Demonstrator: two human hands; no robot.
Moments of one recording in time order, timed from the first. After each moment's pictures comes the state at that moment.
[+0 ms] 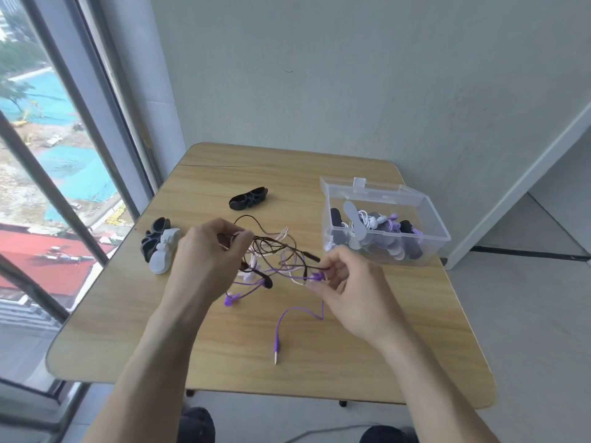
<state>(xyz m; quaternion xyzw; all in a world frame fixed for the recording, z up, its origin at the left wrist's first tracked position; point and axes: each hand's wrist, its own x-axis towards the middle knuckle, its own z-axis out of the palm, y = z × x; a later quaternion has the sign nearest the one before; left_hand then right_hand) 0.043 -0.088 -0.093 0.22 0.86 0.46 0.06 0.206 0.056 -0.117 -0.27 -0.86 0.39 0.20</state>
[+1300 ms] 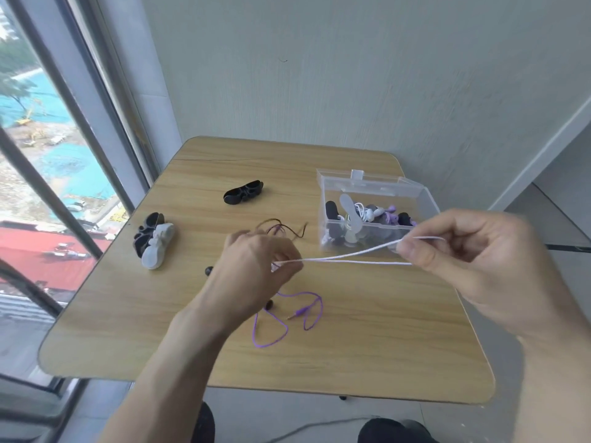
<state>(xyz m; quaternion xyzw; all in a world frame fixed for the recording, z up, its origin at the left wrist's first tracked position) 0.075 -0.065 -0.105 0.48 0.80 0.35 0.04 0.281 0.091 -0.023 -0.18 -0.81 0.46 0.30</state>
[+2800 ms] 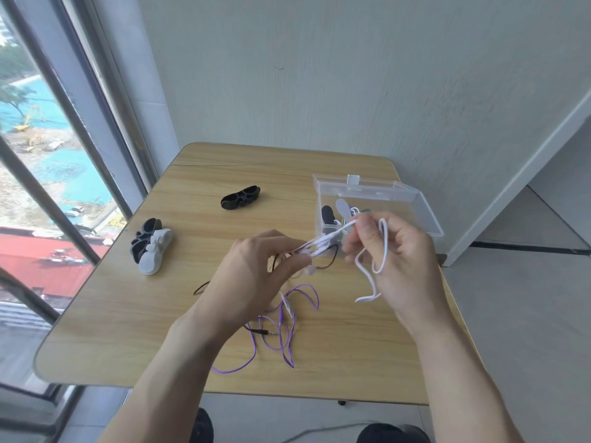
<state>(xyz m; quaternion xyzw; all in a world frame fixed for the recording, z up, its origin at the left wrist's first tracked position) 0.084 -0.065 -0.093 0.49 0.74 0.45 0.08 0.224 0.074 -0.073 -0.23 -0.70 0.58 0.36</state>
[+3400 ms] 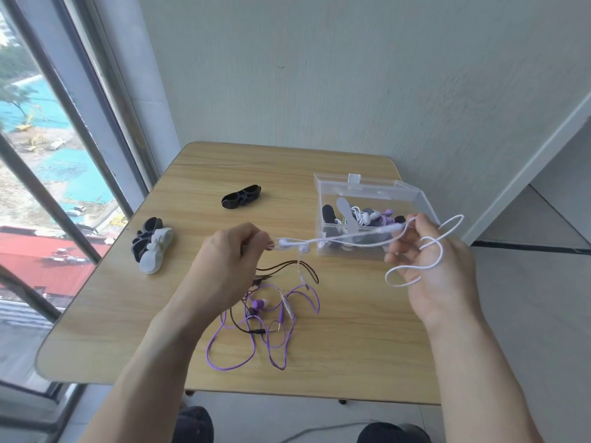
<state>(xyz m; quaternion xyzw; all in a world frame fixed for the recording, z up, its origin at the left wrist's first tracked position) 0.064 -0.074 -0.093 0.35 0.83 0.42 0.08 0.233 0.103 -0.076 -0.36 -0.45 0.69 0.44</state>
